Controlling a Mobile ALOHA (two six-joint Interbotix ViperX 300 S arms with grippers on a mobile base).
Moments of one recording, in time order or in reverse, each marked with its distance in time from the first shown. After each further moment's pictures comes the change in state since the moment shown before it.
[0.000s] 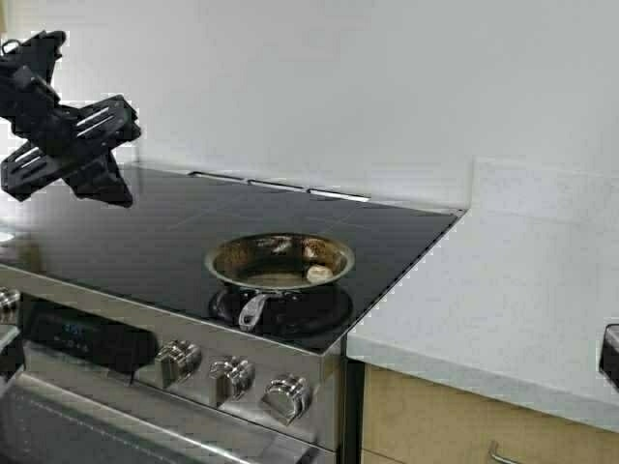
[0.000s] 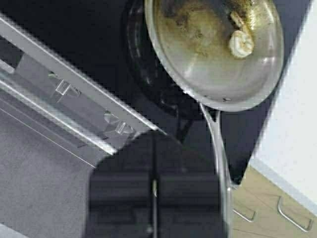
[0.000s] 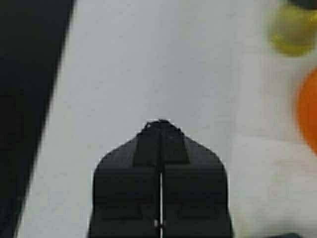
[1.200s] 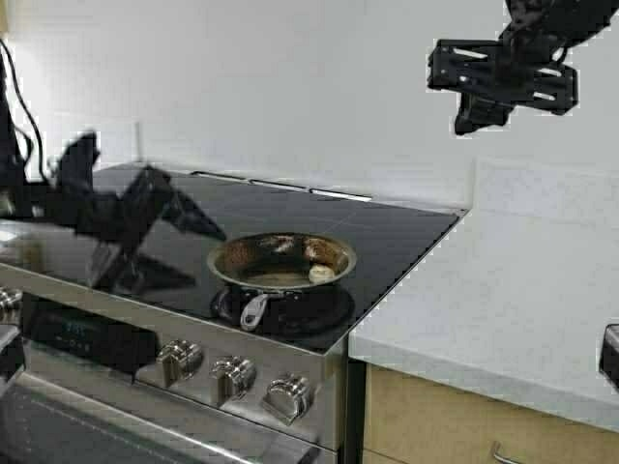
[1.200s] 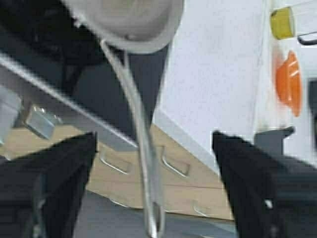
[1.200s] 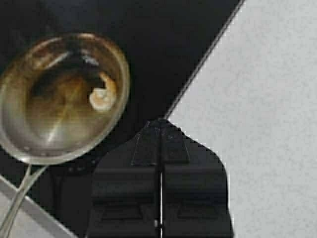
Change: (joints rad) left arm 0.002 0.551 -0.147 0.075 -0.624 -0.049; right arm 0.566 0.091 0.284 0.006 -0.534 0.129
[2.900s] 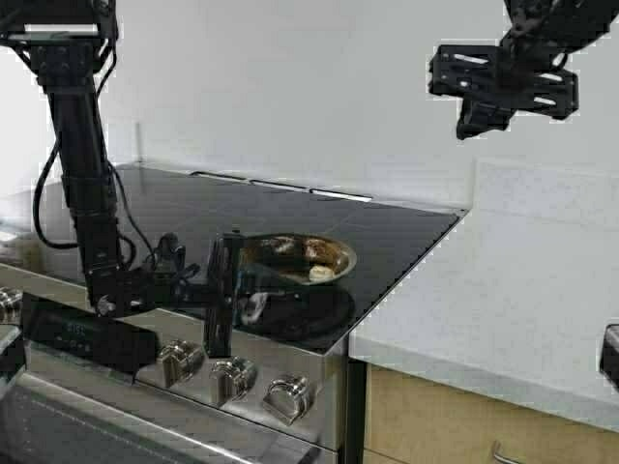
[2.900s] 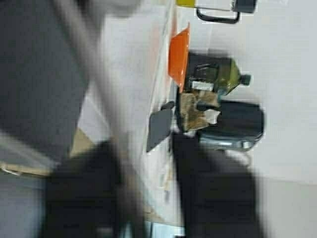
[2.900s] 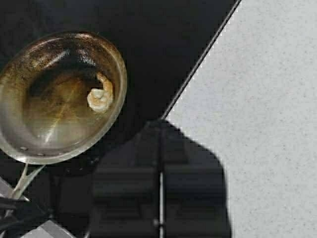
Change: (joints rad) left arm -0.212 0.422 -0.403 -0.028 -0.333 -0.405; right arm 0.002 0.008 0.005 0.000 -0.015 0.002
